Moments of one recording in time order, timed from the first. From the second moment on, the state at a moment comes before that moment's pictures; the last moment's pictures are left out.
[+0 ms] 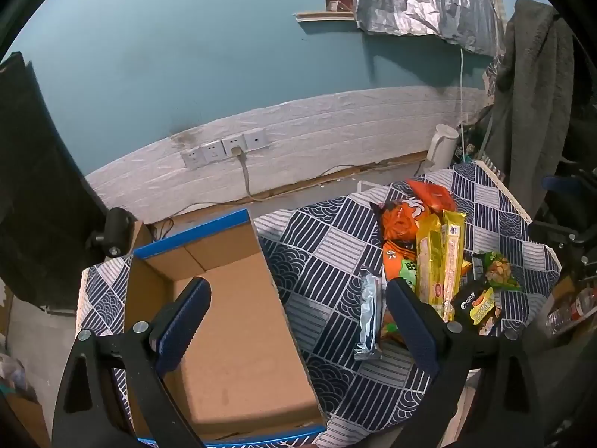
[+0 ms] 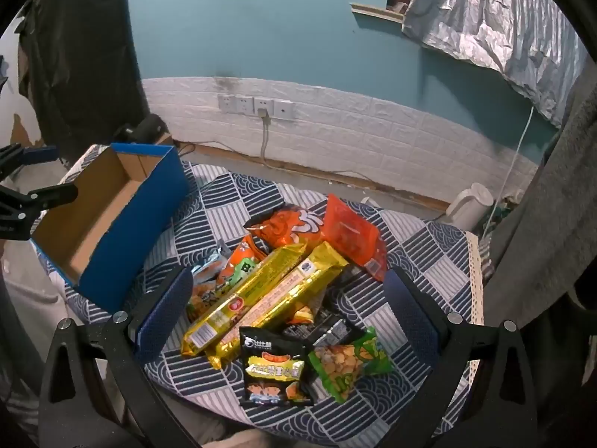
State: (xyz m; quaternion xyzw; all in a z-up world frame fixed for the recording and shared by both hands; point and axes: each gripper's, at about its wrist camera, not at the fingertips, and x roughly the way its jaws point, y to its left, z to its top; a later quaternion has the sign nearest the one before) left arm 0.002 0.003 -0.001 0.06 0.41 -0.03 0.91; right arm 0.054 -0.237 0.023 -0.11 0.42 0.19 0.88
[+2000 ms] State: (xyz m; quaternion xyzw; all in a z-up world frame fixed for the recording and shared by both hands) left arm 0.000 -0.002 -0.009 0.07 0.42 -0.04 0.90; right arm 0.055 -0.246 0.016 -0.12 0.43 0.18 0.88
